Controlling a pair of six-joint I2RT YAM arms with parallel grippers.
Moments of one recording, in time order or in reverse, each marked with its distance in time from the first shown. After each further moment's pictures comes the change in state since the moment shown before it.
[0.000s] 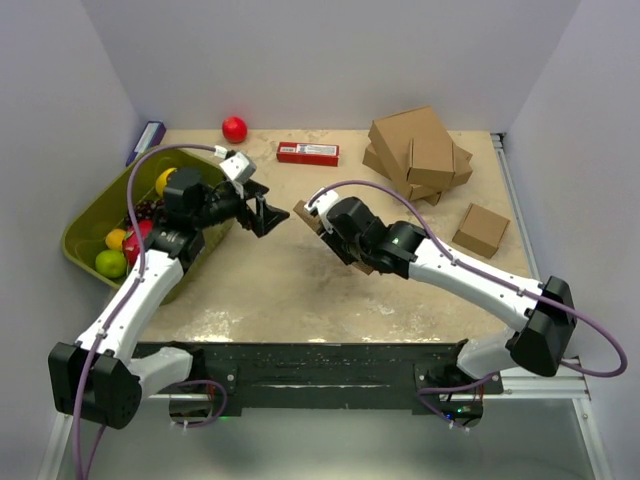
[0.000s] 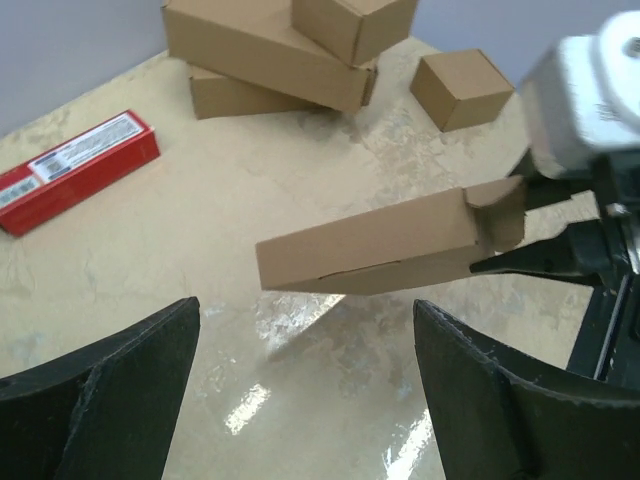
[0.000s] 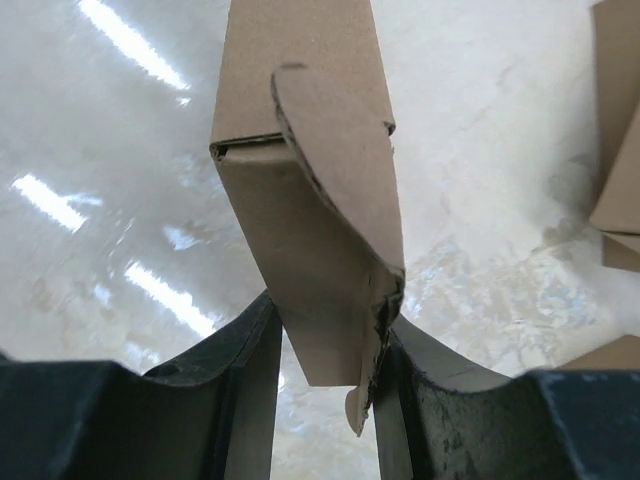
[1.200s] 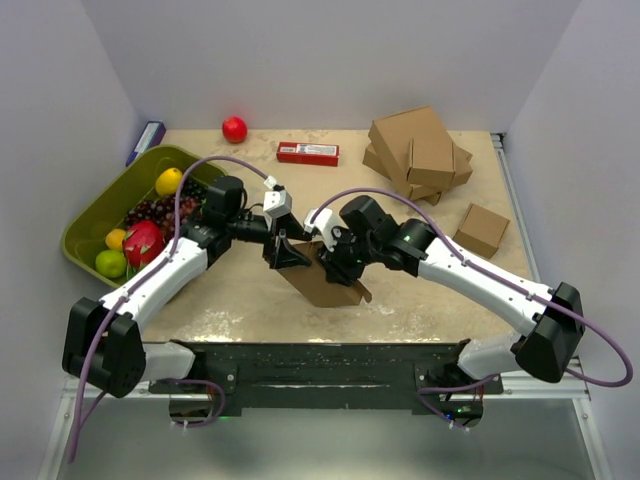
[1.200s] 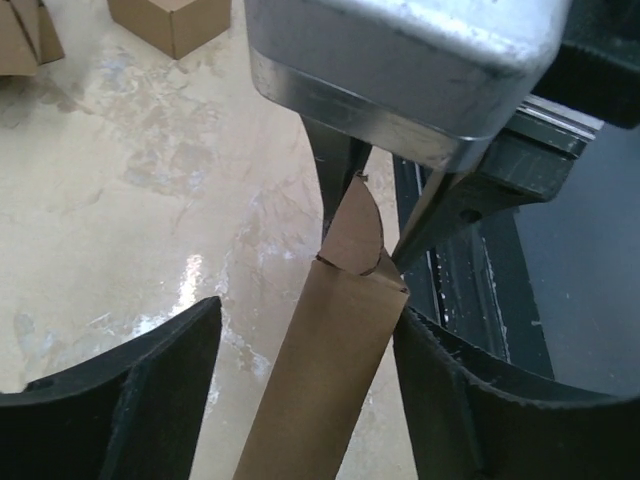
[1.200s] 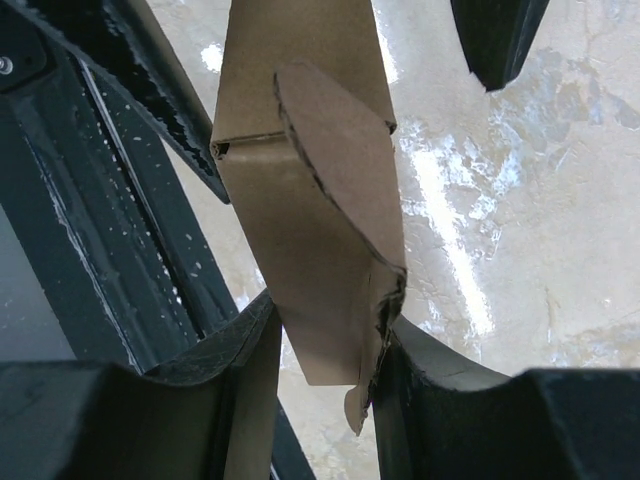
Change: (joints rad) left arm -0.152 0.158 -0.021 -0.087 0.443 0.237; right arm -0.065 -0.045 -0.024 -0.086 -0.600 -0.111
